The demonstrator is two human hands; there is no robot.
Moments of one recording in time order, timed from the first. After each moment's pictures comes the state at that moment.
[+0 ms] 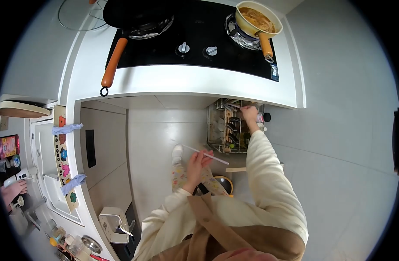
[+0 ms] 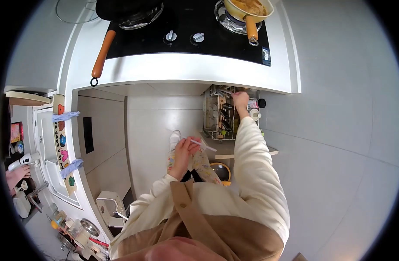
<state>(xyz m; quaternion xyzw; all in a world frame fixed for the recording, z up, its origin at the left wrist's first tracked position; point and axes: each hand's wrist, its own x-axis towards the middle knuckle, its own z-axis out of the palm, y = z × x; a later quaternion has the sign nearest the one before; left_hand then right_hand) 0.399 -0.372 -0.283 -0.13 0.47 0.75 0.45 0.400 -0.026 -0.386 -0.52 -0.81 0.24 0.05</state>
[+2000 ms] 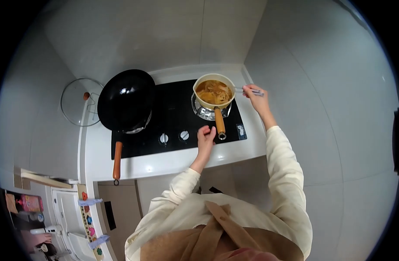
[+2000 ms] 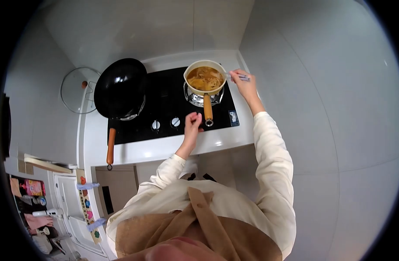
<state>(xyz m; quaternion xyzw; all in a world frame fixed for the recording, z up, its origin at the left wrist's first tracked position) 0.209 -0.088 -0.136 0.13 0.61 0.70 0.34 0.271 0.127 -0.011 -0.28 -0.78 0.43 0.36</state>
